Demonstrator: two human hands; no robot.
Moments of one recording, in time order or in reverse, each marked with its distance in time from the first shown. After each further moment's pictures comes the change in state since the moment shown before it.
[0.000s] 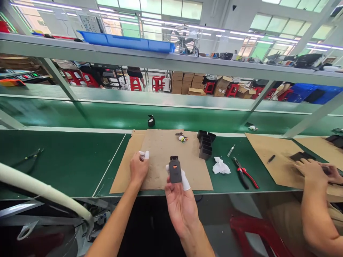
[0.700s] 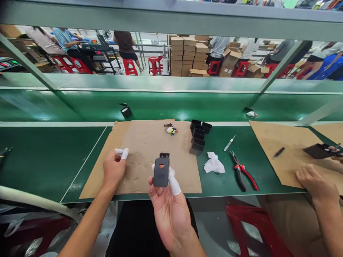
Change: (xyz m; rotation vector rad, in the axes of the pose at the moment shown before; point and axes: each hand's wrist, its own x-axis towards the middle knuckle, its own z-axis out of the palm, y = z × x) left_hand 0.004 0.001 0.022 0.079 -0.020 0.002; right_hand 0.029 -0.064 -0.026 -0.016 0.054 0.113
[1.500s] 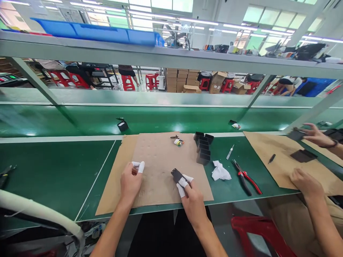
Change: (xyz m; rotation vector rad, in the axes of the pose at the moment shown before) left_hand -0.004 0.005 -0.020 0.006 -0.105 -0.023; right_hand 0.050 0.019 -0.082 -1.695 -0.034 -0.937
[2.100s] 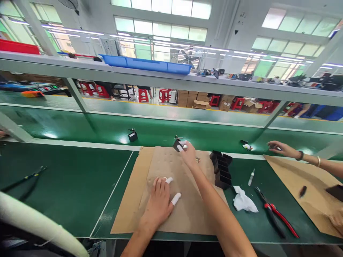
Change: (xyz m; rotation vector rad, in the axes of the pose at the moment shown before) left_hand -0.019 -0.011 0.013 0.230 -0.089 0.571; right_hand 0.266 -0.004 0.120 0.448 -0.030 0.182
